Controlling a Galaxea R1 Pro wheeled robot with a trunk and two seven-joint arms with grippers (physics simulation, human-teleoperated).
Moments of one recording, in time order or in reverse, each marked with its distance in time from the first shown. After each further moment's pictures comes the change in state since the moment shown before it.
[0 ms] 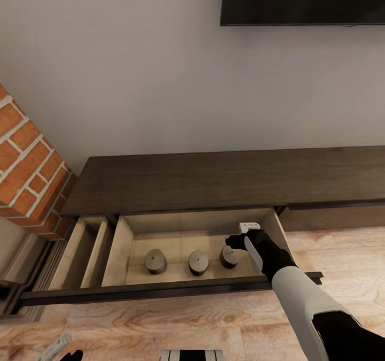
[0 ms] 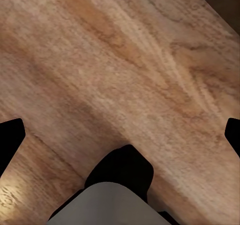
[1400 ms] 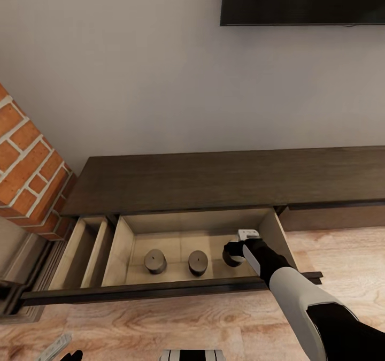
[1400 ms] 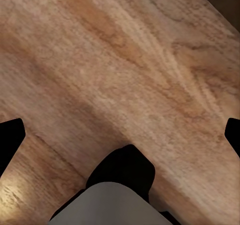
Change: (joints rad) left arm 0.000 0.000 -0.002 0.001 -0.003 0.000 0.004; right arm -0.030 0.011 -0.002 0.192 -0.007 -0.167 0.008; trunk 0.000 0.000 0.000
